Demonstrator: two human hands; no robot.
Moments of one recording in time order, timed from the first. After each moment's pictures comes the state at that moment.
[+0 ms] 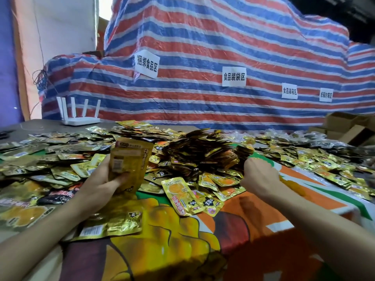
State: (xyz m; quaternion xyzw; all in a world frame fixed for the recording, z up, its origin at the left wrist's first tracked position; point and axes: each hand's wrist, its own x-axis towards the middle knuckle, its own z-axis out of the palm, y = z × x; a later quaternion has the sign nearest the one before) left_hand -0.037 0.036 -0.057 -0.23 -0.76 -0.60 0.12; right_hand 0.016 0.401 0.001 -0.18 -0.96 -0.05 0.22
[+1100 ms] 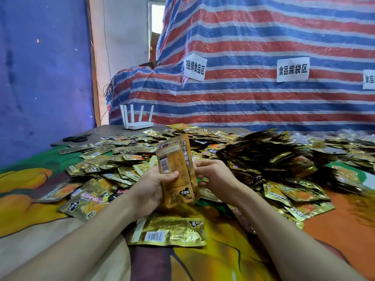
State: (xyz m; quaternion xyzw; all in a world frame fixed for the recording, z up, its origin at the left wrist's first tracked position) left_hand -0.047 0.020 -0.051 -0.14 -0.58 -0.80 -0.08; right_hand -0.073 0.204 -0.033 0.16 -0.72 0.67 -0.03
